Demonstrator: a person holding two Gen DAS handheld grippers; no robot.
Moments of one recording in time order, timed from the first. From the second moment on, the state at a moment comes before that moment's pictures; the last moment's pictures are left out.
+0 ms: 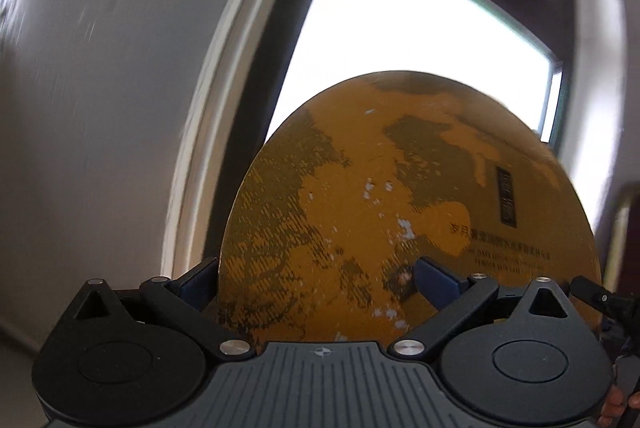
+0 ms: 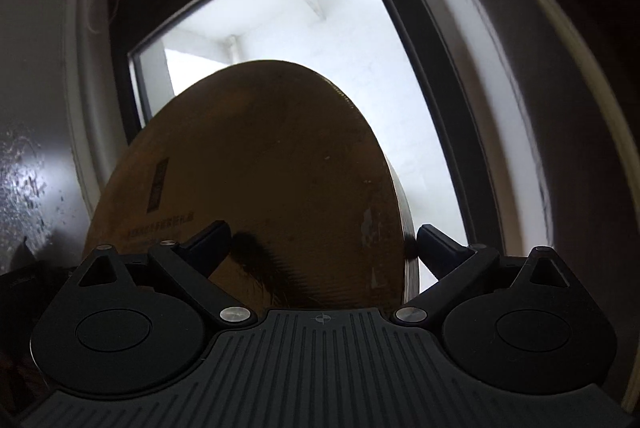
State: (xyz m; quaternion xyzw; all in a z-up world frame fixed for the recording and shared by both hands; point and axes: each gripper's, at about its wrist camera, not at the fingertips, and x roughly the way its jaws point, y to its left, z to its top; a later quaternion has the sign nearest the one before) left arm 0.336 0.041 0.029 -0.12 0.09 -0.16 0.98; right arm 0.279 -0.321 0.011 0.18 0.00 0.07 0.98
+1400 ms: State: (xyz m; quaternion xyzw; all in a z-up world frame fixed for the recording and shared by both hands) left arm 0.017 0.016 0.049 -0.20 0.35 -0.14 0.90; right arm -0.113 -0.318 0.073 0.05 0.12 -0.01 0.99
